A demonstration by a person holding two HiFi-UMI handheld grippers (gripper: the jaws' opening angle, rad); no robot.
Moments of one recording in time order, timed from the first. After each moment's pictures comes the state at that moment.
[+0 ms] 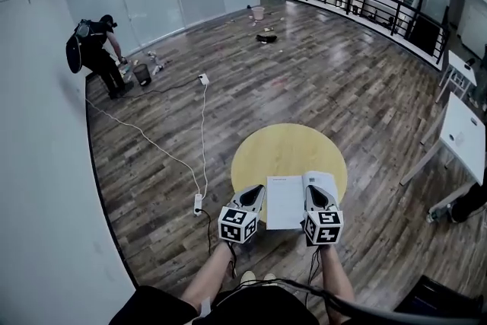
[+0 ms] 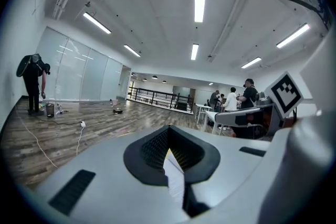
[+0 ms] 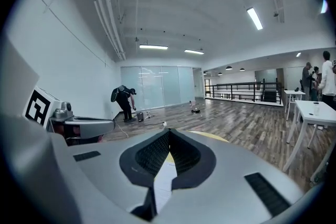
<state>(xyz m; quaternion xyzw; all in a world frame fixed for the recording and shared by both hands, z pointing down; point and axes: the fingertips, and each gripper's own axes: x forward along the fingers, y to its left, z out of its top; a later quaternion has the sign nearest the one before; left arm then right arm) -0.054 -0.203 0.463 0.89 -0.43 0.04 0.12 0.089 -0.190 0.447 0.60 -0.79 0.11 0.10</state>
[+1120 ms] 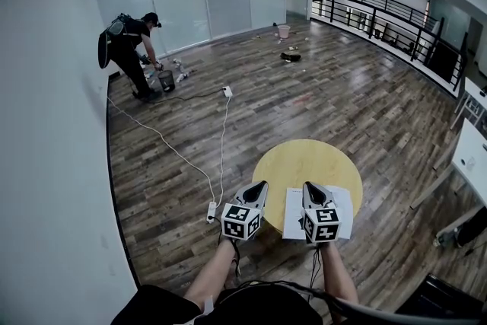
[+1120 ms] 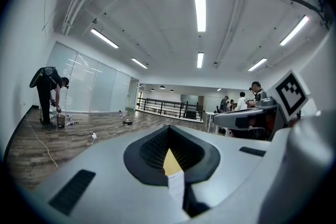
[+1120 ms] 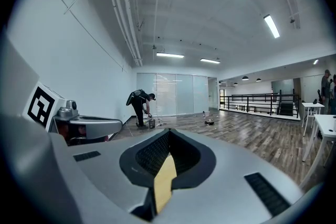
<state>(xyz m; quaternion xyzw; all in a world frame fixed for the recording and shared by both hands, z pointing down) -0.127 -0.207 0.414 0.87 -0.48 0.01 0.08 -0.003 -0.204 0.397 0.54 -0.84 0.05 0.08</state>
